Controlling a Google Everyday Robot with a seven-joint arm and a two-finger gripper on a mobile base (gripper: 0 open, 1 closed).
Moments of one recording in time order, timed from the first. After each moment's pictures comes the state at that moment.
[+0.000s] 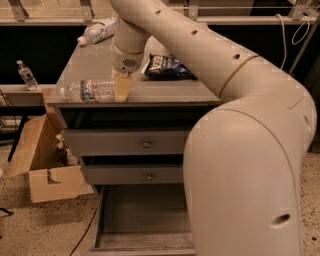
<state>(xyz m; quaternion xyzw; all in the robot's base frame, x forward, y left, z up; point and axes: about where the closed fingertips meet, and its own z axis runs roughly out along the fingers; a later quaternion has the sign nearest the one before) 0.674 0.127 0.847 -0.78 0.60 0.07 0.17</state>
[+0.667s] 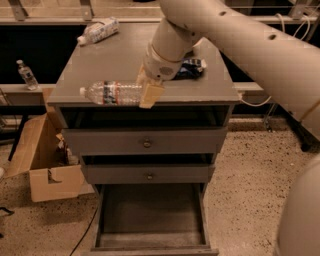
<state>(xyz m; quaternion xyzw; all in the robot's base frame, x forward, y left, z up) 0.617 0.046 0.867 -0.76 0.61 0.09 0.22</state>
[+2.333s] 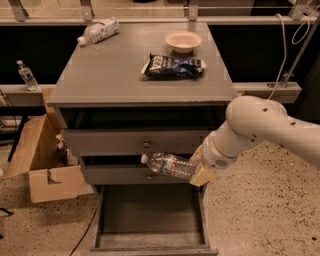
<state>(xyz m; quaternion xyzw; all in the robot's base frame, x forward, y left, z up) 0.497 -0.109 0.675 -0.65 0.73 0.12 0.17</state>
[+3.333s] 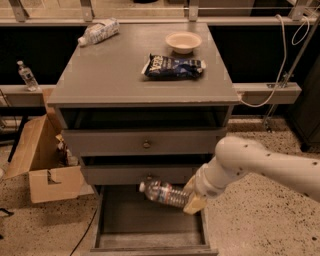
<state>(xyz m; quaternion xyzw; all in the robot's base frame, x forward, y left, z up) 0.471 -0.096 0.564 -0.65 0.73 0.17 0.15</state>
